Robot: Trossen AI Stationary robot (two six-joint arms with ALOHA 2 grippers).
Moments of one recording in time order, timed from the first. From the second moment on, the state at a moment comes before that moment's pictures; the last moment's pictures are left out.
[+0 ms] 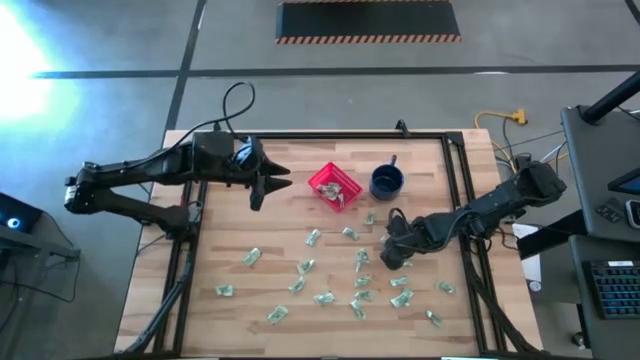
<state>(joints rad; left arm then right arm) 0.14 1.04 1.16 -0.45 0.05 -0.31 0.32 1.46 0.63 -0.53 0.19 1.16</state>
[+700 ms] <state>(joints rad) 0.14 1.07 1.16 -0.45 0.05 -0.33 0.32 1.48 0.65 -0.50 0.20 1.14</state>
